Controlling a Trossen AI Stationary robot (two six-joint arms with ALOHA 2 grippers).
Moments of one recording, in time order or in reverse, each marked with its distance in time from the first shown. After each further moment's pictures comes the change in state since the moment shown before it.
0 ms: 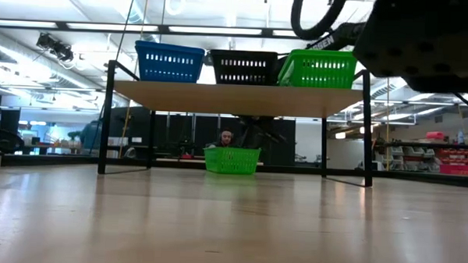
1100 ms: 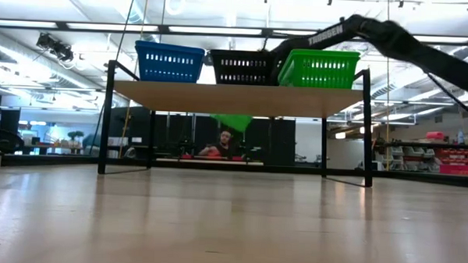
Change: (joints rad) left arm 0.000 0.000 0.000 0.000 0.021 0.001; right arm -0.058 -0.017 0.223 0.068 -0.139 0.031
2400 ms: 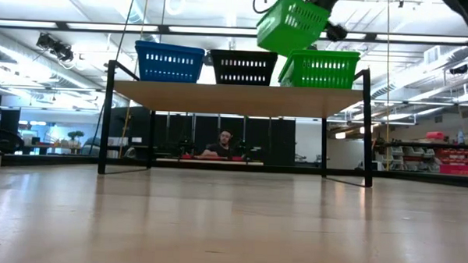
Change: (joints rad) left arm 0.001 0.000 0.000 0.007 -0.145 0.196; right arm 0.087 -0.536 -0.027 -0.721 0.167 0.186
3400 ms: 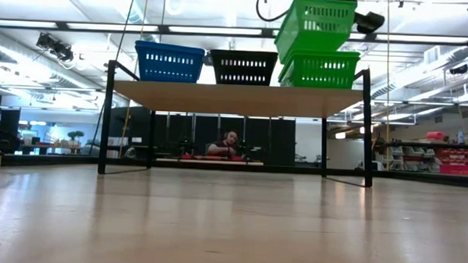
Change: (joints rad) left arm 0.196 0.123 0.000 0.342 0.462 0.382; right arm 0.229 -0.259 -0.443 0.004 0.234 0.416
